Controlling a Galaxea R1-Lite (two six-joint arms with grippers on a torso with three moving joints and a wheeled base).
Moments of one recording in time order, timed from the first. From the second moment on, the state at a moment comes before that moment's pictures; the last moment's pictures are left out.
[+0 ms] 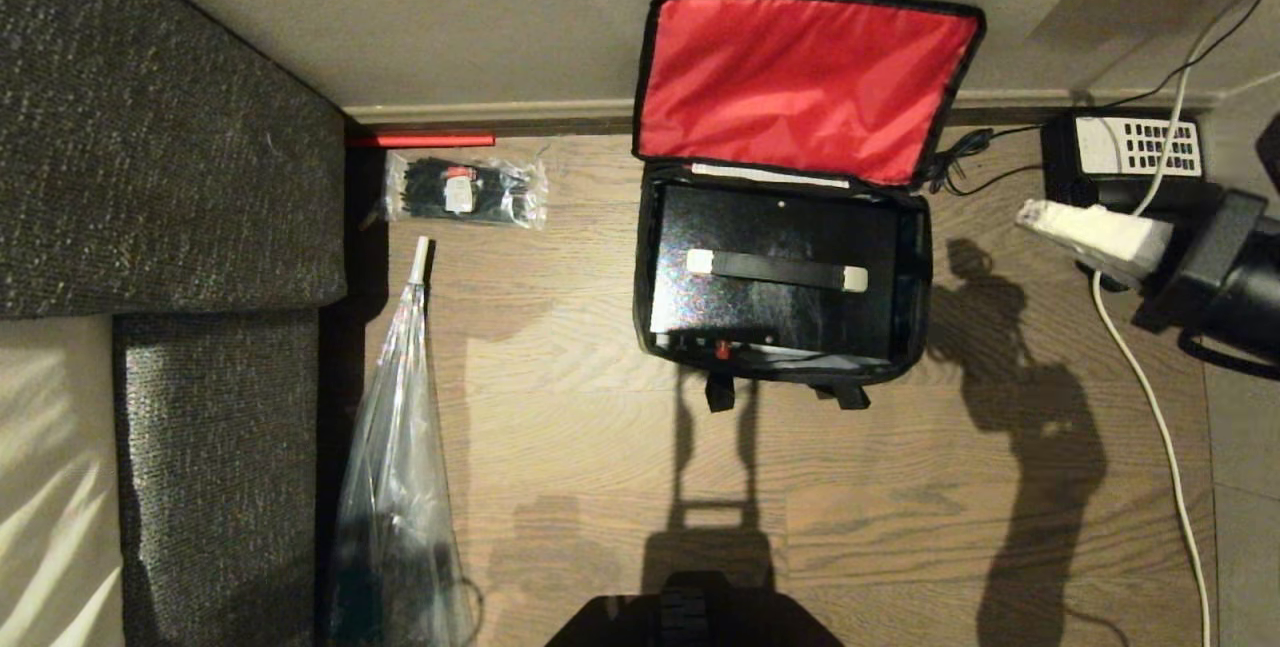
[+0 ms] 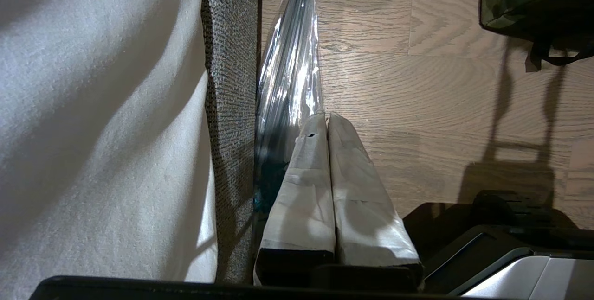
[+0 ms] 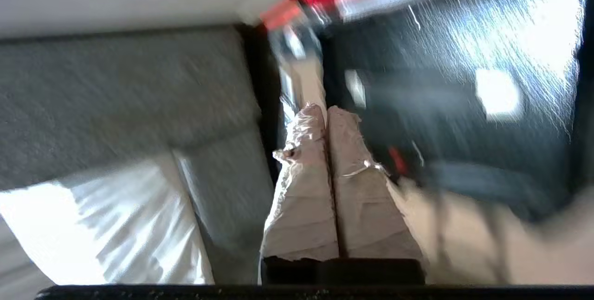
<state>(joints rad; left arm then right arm) 0.00 0.00 0.00 0.01 0.01 -0.01 0.08 1.29 -0.59 -0.84 0.61 0.68</state>
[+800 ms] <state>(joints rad) 0.00 0.00 0.00 0.01 0.01 -0.01 0.01 0.29 -0.12 0.15 0.10 -0.10</state>
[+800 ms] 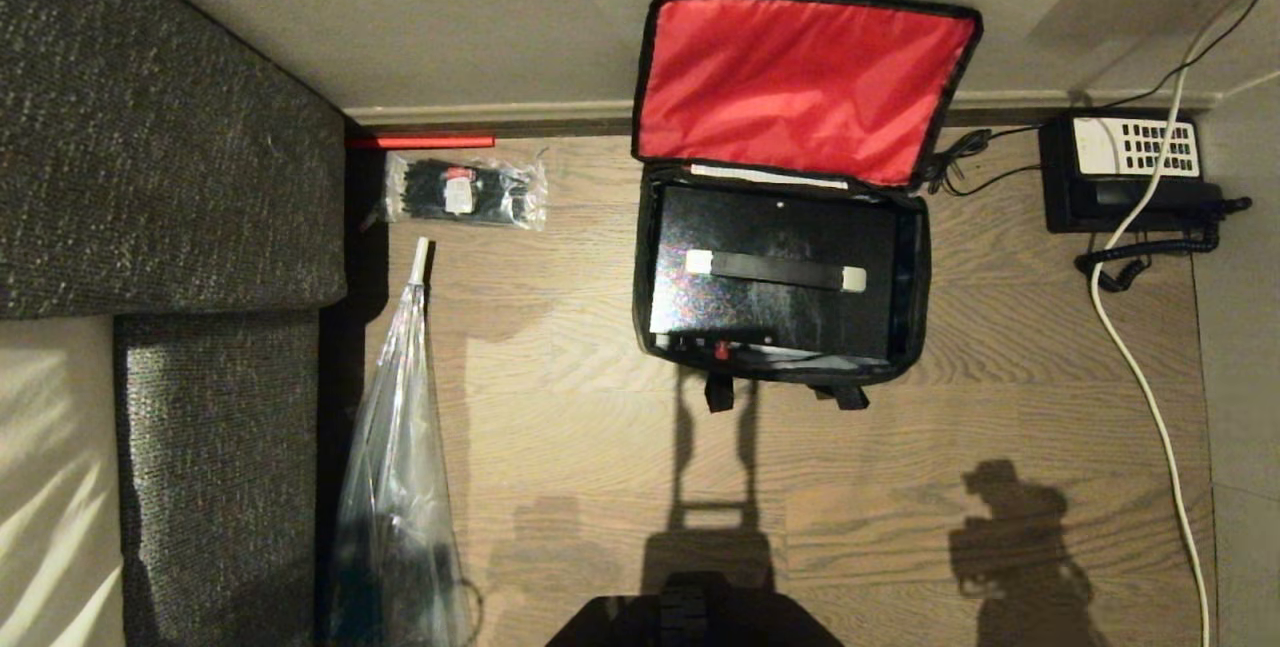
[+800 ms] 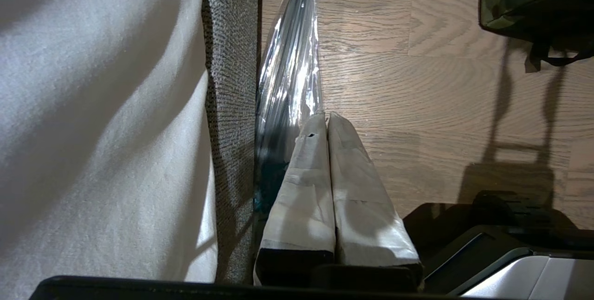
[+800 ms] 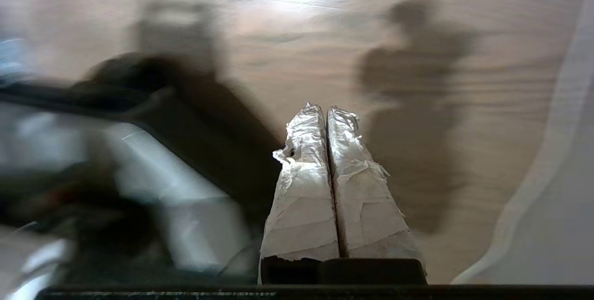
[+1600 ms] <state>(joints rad) 0.00 0.00 0.00 0.01 0.01 -0.01 0.00 0.00 -0.03 0.05 0.00 0.00</state>
